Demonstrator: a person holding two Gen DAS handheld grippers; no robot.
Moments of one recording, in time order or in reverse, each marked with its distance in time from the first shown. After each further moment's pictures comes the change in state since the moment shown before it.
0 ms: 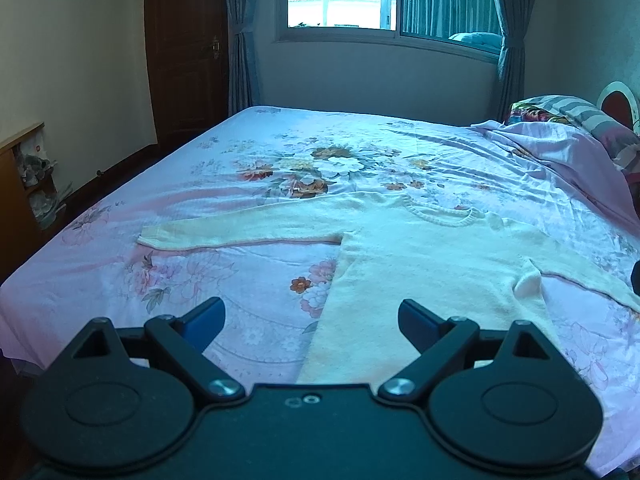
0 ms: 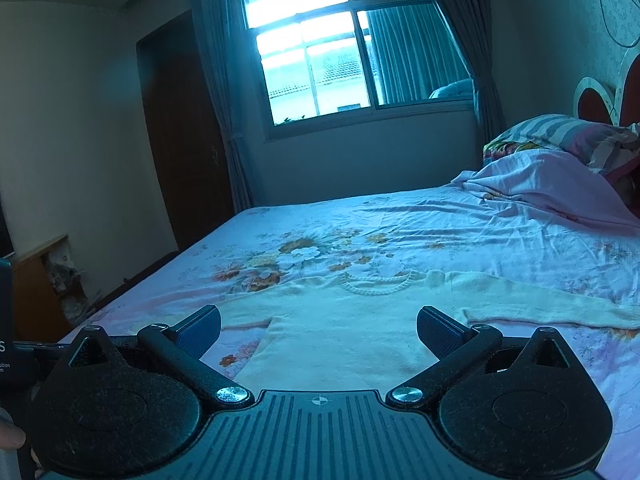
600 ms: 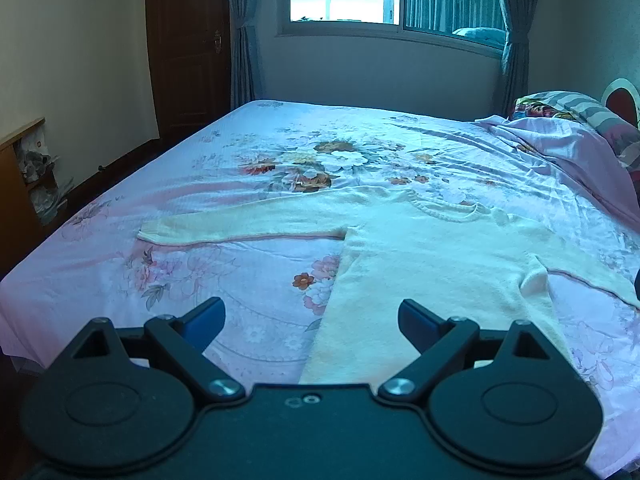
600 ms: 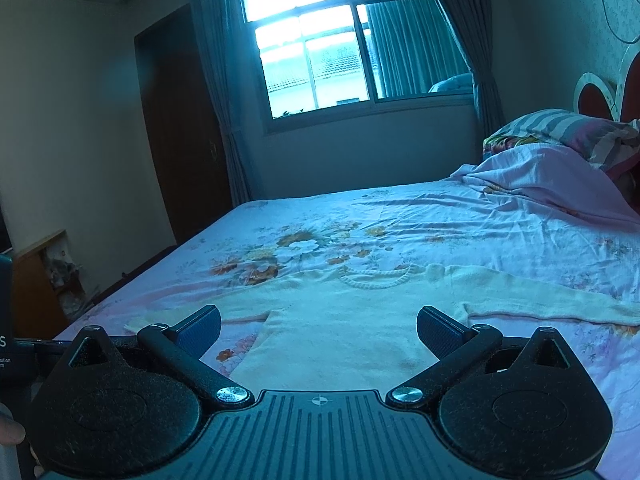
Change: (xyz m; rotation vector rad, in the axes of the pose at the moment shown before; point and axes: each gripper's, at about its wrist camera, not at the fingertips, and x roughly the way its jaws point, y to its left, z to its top) left arm 0.009 0.001 -0.003 -0.002 0.016 0.009; right arm 0.009 -0.003 -0.003 -0.003 0.019 -0.006
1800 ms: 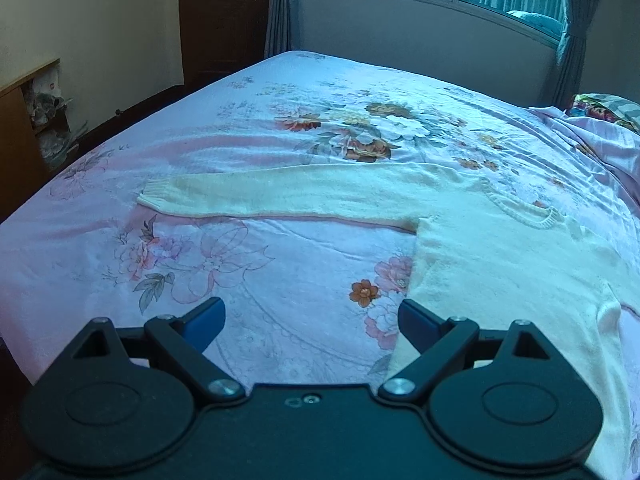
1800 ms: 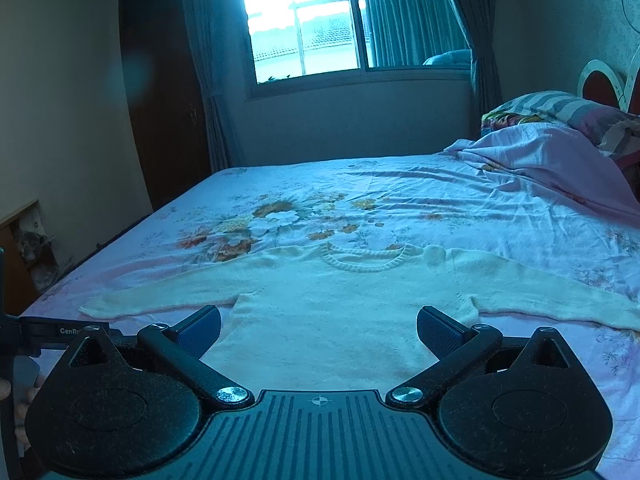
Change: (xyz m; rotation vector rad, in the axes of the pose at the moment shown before) left arm 0.134 0.064 0.028 -0.128 0.141 0.053; right arm 0.114 -0.013 -0.011 0.000 0.156 -0.064
